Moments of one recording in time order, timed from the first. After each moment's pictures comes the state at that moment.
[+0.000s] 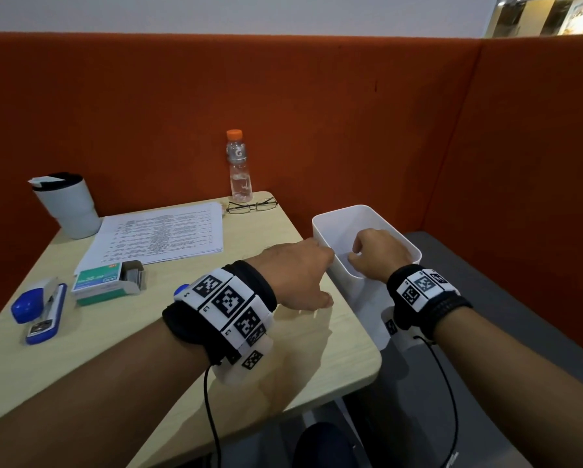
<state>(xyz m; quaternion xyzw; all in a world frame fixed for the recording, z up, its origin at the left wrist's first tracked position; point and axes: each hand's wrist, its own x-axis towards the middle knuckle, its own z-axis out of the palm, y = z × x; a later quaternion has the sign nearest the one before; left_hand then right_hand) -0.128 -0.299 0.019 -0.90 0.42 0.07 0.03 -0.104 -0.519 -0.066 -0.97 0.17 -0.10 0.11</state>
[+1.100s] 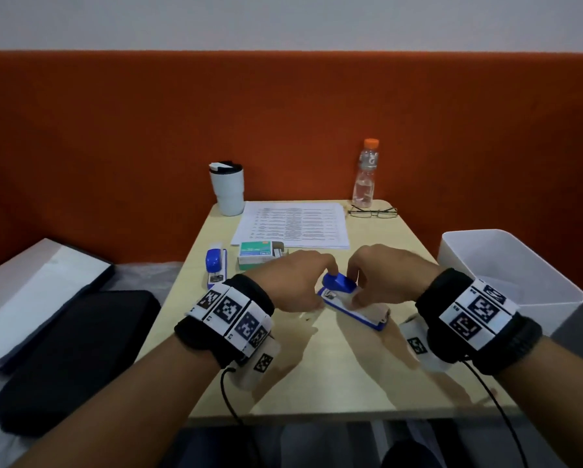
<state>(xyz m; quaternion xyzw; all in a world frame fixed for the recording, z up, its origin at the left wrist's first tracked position) -0.116 -0.084 0.009 -0.95 0.27 0.11 -0.09 -0.115 -0.275 0.012 -0.99 -0.13 0.09 0.00</state>
